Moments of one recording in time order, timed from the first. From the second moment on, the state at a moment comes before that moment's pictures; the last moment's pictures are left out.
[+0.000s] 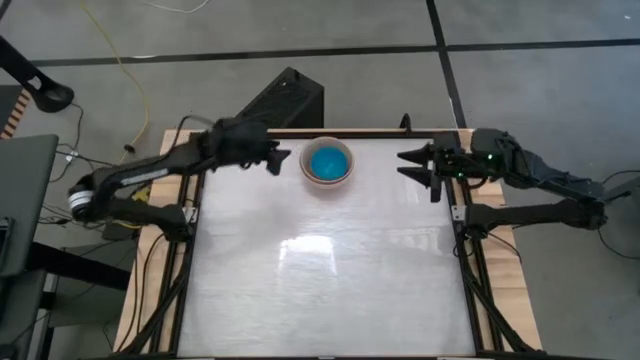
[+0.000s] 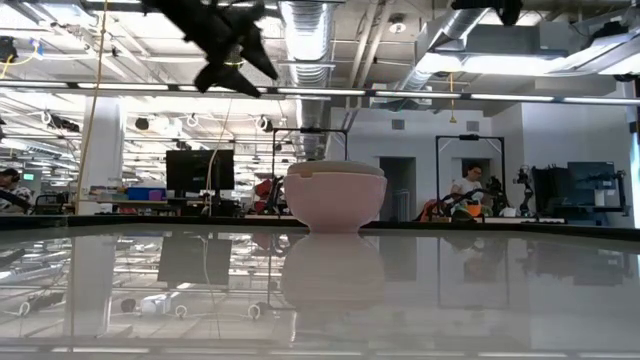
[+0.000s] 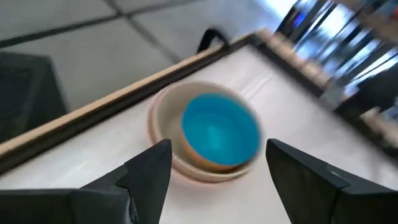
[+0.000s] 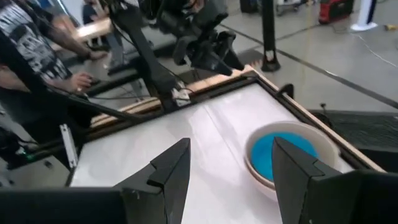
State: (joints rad) left arm 0.45 1.18 1.01 -0.26 -0.09 -0.40; right arm -0.23 0.74 1.01 -0.49 -0.05 0.24
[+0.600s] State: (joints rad) left arm 0.12 0.73 0.66 -0.06 -0.34 -0.34; right arm -0.22 0.63 0.37 0.10 -0.07 0.42
